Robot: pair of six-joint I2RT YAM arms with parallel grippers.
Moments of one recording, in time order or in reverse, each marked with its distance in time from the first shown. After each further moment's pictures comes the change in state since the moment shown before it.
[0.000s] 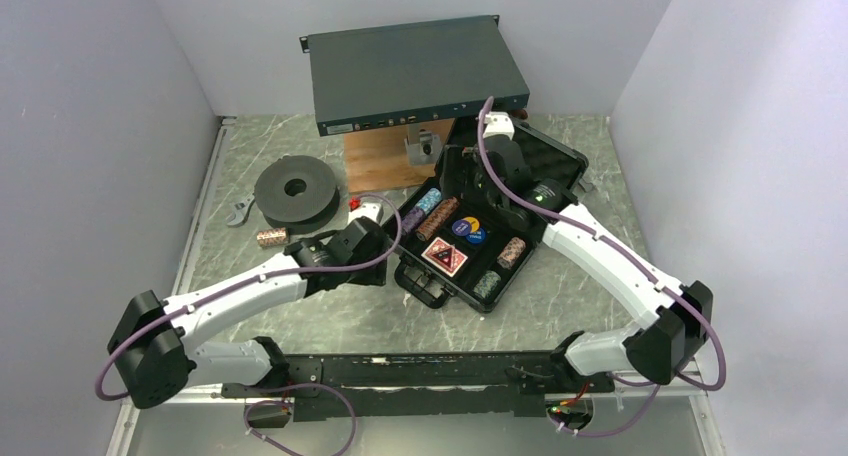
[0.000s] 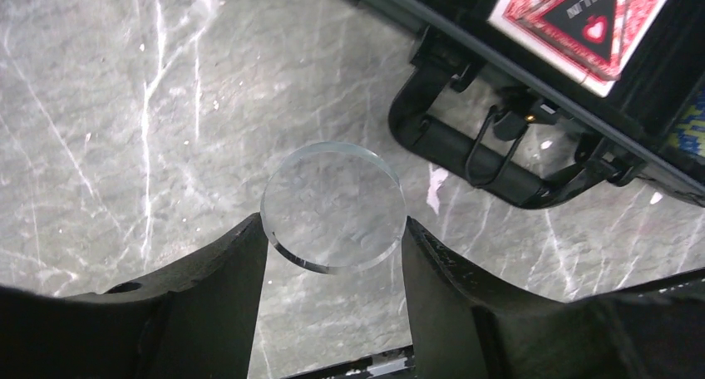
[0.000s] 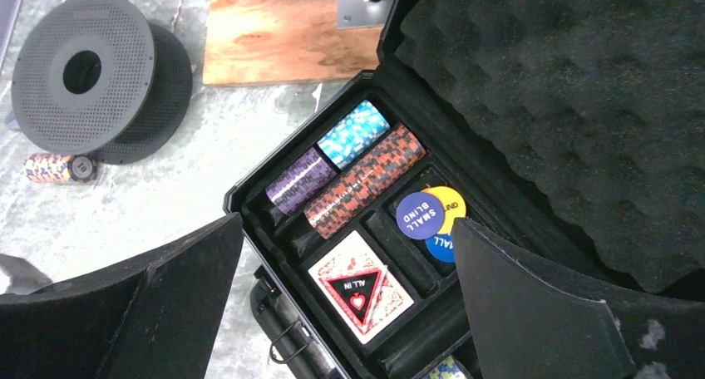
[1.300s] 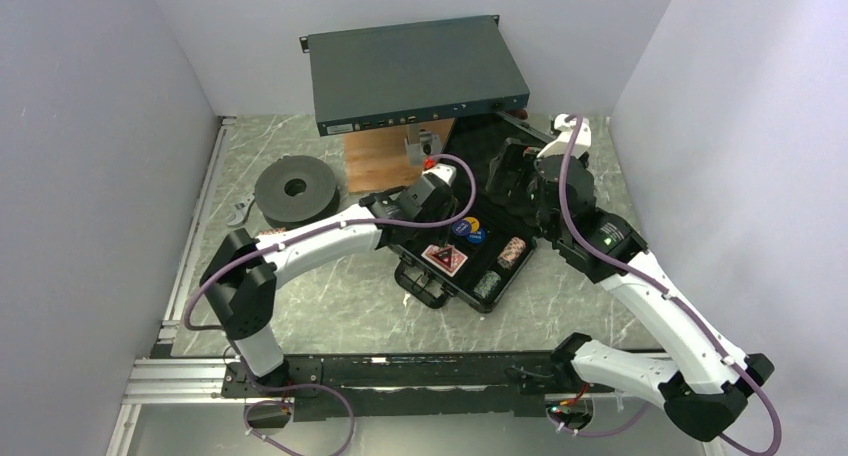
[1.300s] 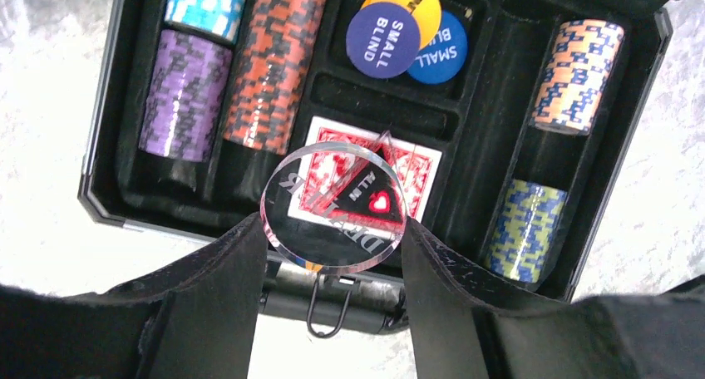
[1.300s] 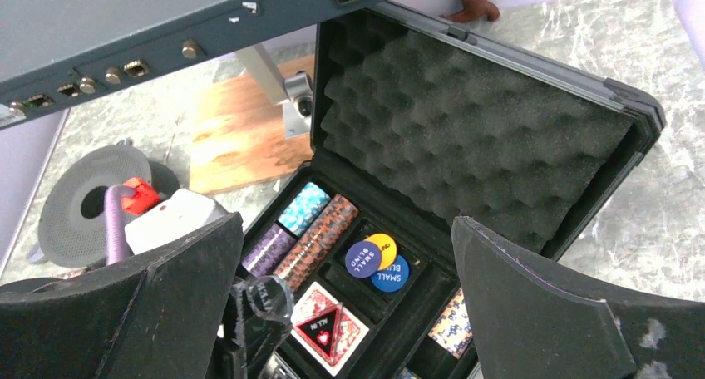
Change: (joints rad) left arm -0.049 0.501 0.525 0.092 0.064 0.156; right arm -0.001 -0.337 -0.064 -0.018 0.273 -0.004
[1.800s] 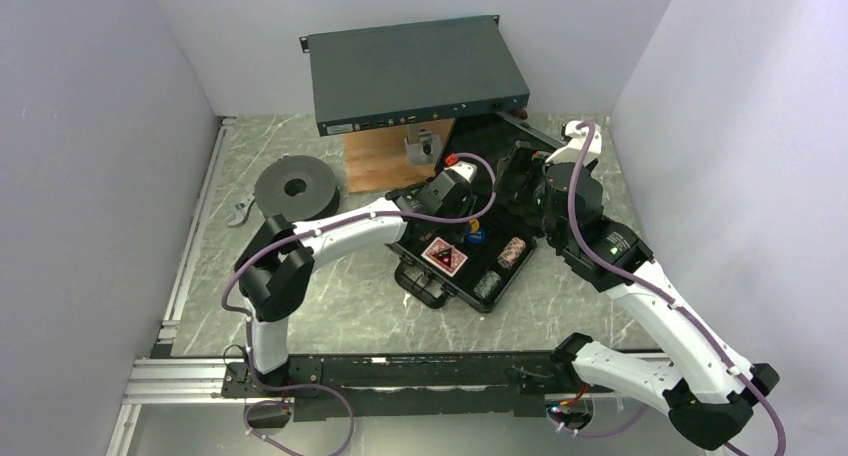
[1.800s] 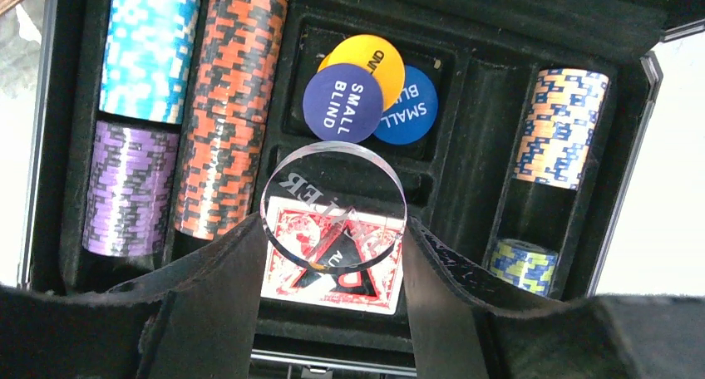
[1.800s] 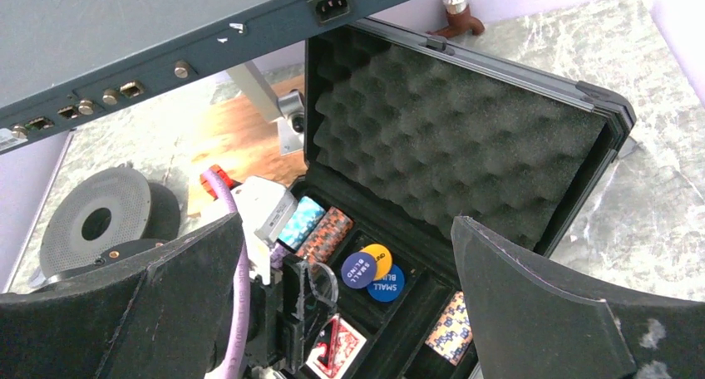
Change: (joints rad) left arm -0.007 0.192 0.137 0.081 0.018 0.060; right arm 0.000 -0.064 -0.047 0.039 0.048 0.002
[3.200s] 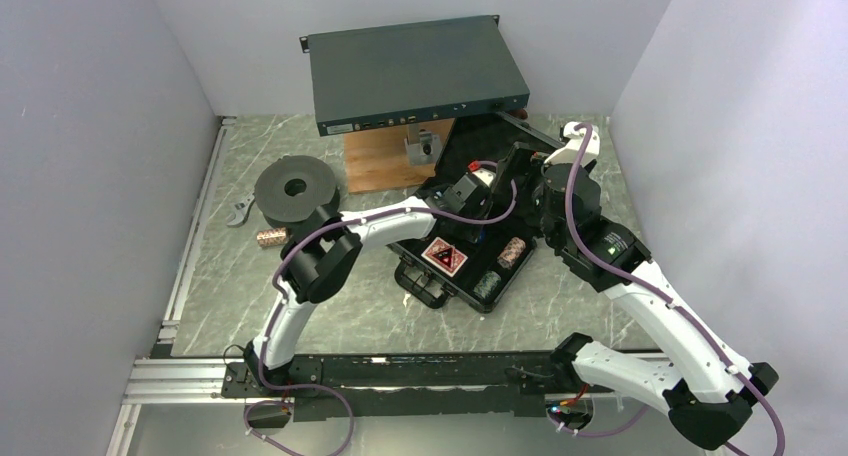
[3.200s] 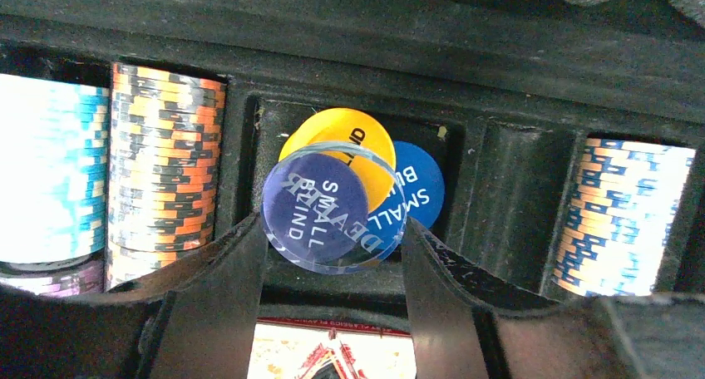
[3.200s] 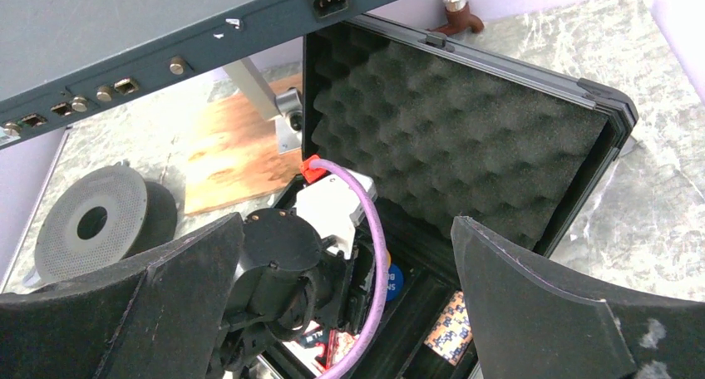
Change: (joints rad) left arm 0.000 0.275 0.186 0.061 0.009 0.087; right arm 0.000 0.000 -0.016 0.013 0.000 -0.001
